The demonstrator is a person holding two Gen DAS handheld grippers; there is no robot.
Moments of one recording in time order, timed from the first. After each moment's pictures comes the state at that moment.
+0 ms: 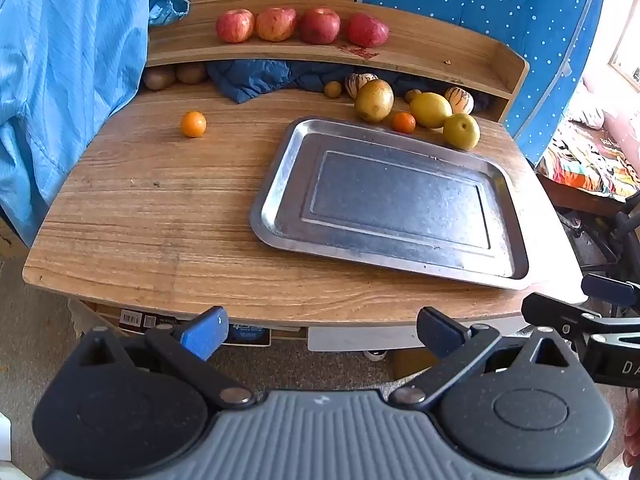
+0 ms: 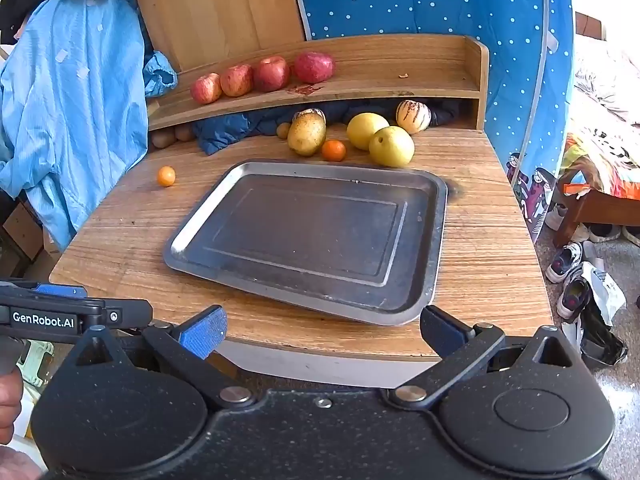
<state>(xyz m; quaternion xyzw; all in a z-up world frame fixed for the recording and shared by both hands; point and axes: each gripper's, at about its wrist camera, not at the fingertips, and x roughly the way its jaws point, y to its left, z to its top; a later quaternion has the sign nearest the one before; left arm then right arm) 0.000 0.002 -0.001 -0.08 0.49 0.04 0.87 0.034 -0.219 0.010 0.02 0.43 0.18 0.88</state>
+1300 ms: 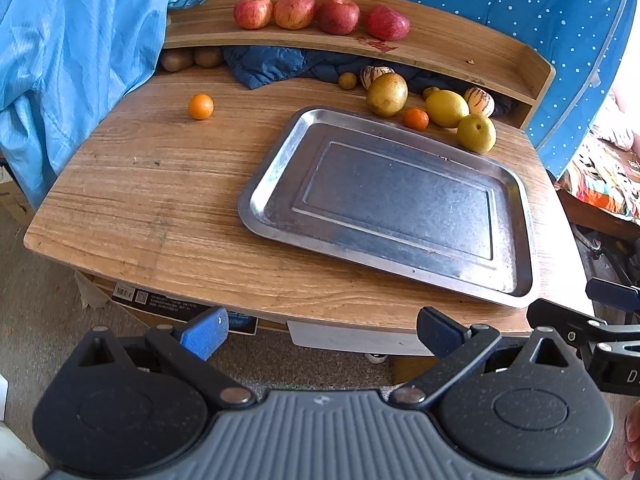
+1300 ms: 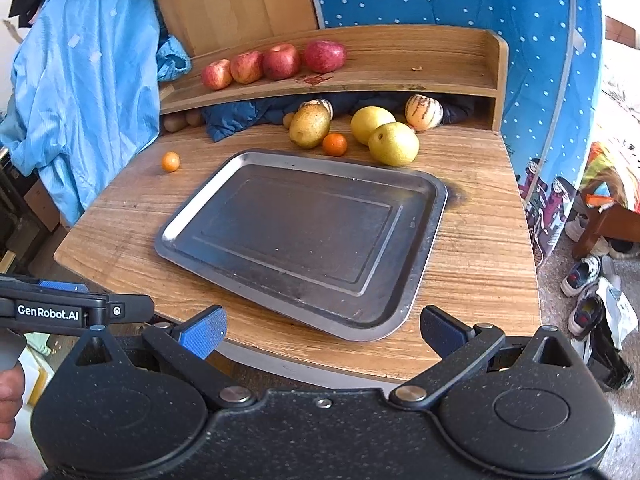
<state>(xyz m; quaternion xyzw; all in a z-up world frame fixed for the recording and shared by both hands) 0.007 -0.035 -0.011 -0.10 0.50 0.10 0.86 0.062 -0.244 -0.003 0.00 0.44 0.23 0.87</state>
